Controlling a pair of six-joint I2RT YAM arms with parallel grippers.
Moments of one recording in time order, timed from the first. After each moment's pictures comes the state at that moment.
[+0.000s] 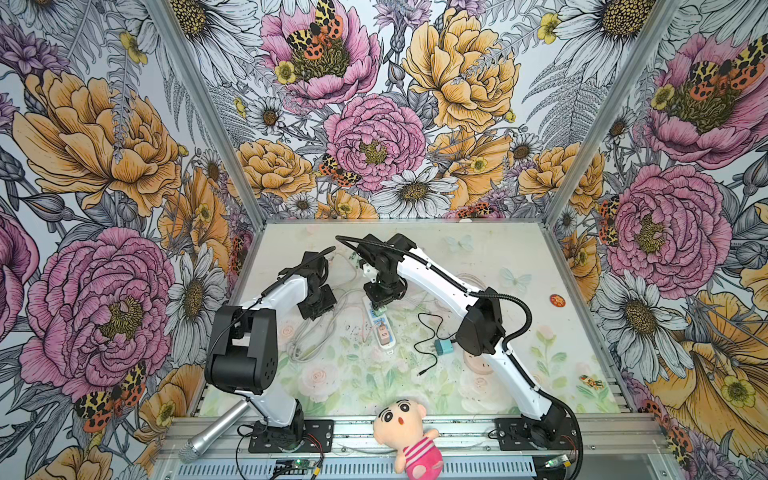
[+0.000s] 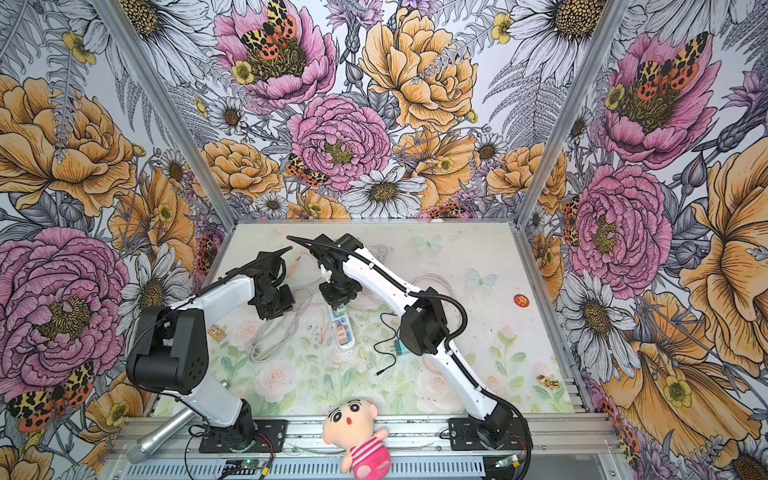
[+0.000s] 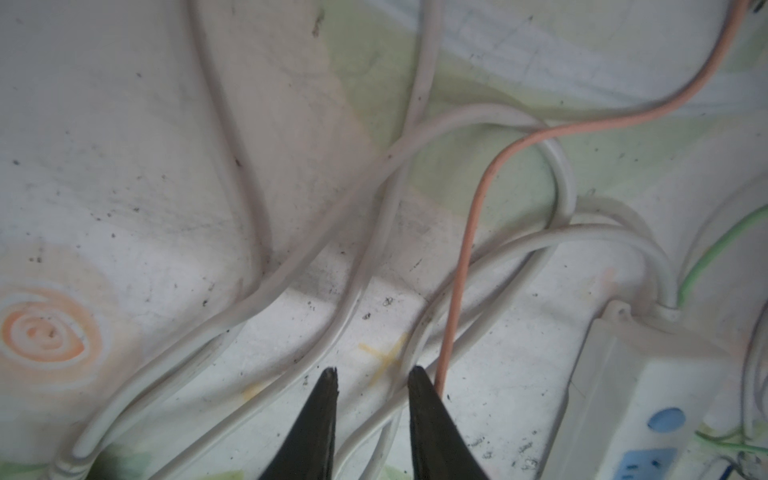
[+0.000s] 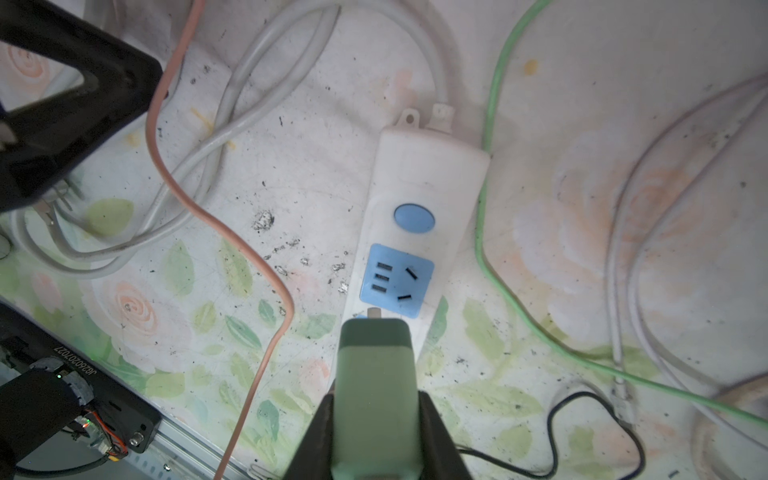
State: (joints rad) left arm -0.12 1.65 1.04 -0.71 0.02 -0.61; right arm 0.83 2.50 2.57 -1.50 -0.19 0.25
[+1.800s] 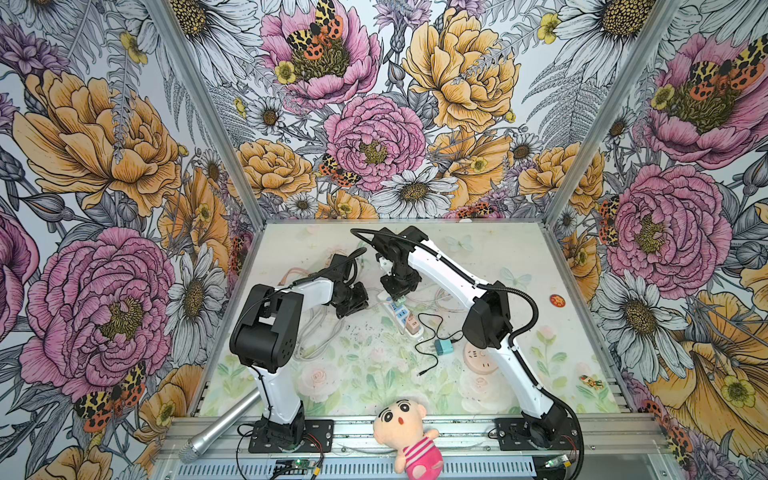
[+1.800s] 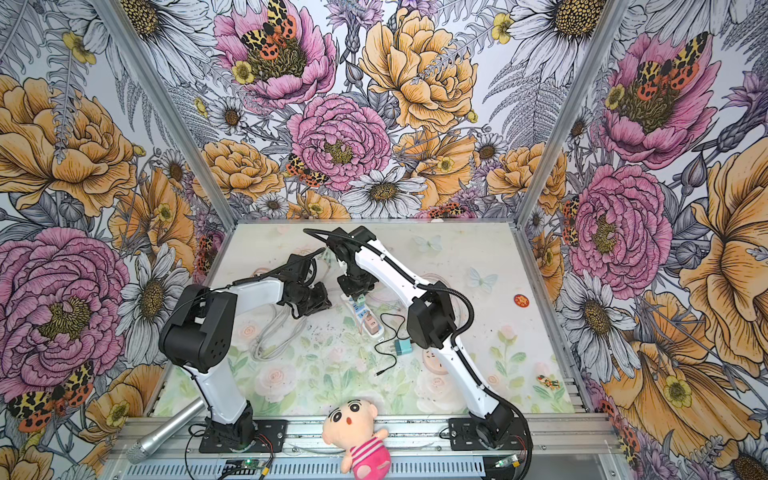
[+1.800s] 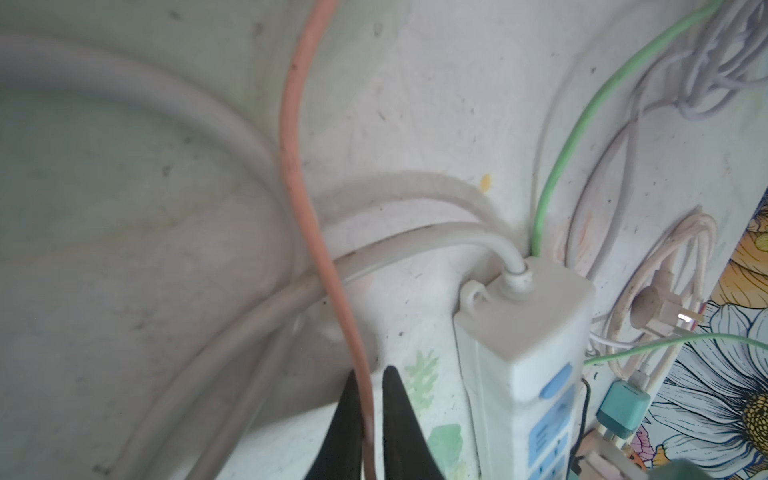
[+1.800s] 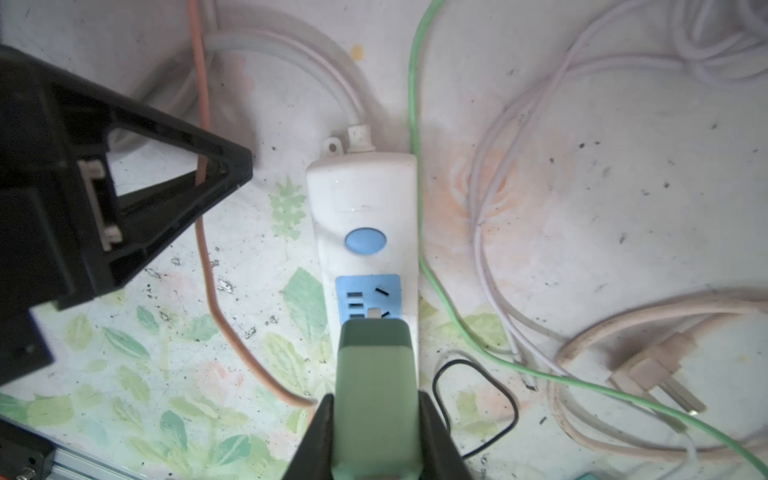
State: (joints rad) left arm -0.29 1.83 1.04 -0.37 0.33 -0.70; right arm 0.74 2.46 2.51 -1.55 -0.05 0.16
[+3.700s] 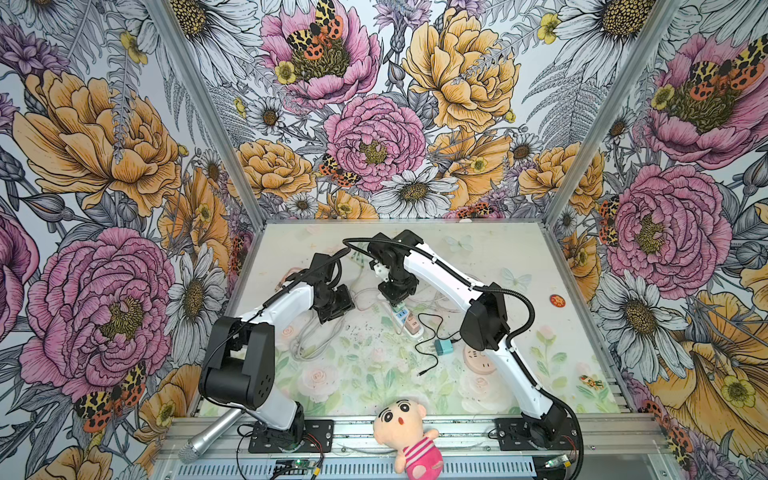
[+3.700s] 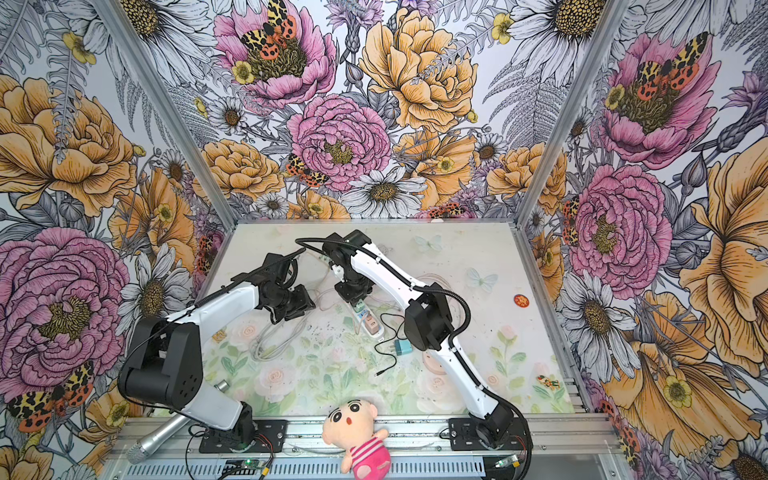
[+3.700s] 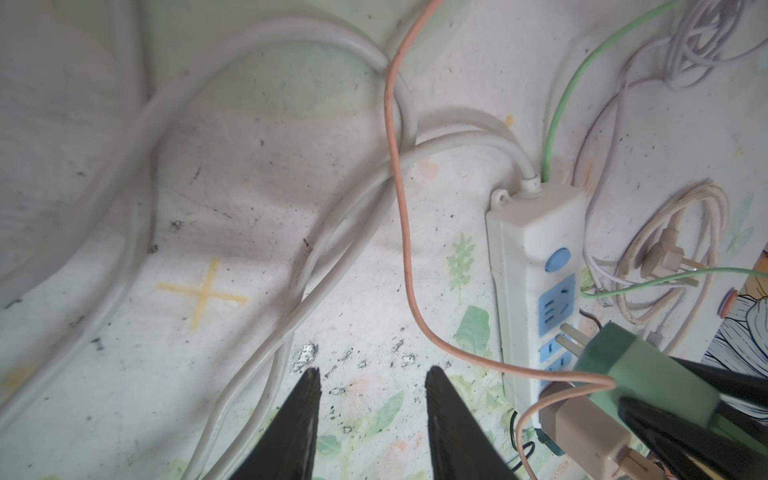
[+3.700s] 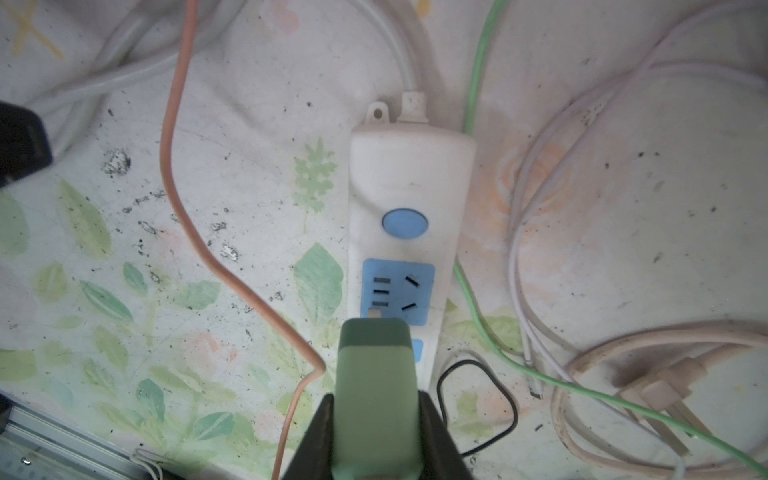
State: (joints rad) left arm -0.21 1.56 0.99 -0.64 0.26 -0.62; right arm 0.76 2.48 2.51 -1.57 -0.06 0.06
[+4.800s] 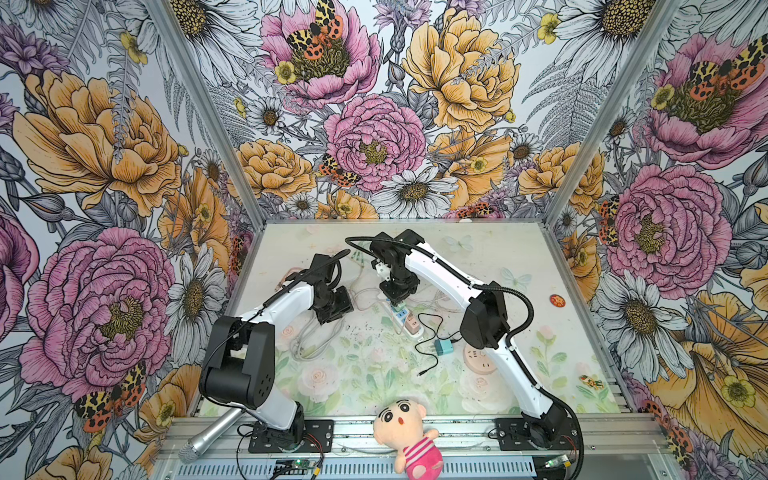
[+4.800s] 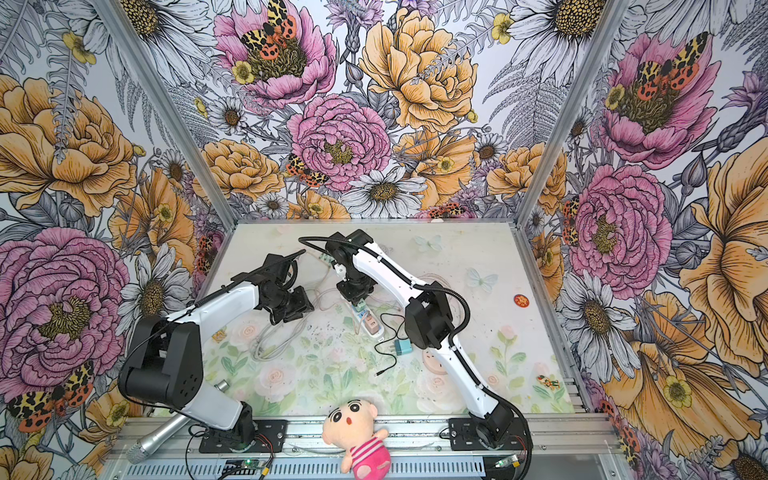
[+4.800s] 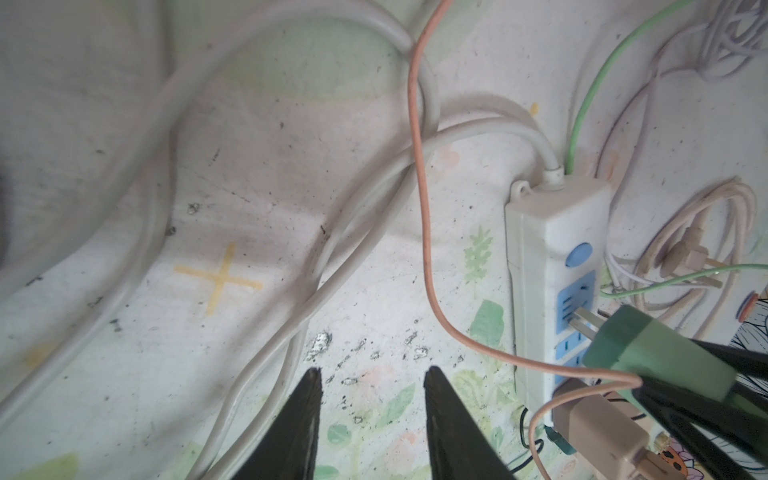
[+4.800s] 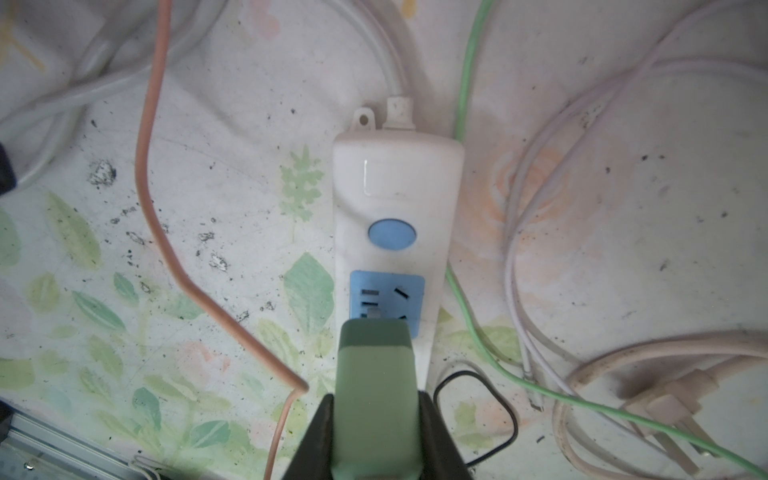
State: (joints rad) left arm -0.21 1.57 0.99 -0.67 0.25 -0.62; right arm 0.75 2.49 2.50 -1.55 -0.08 0.05
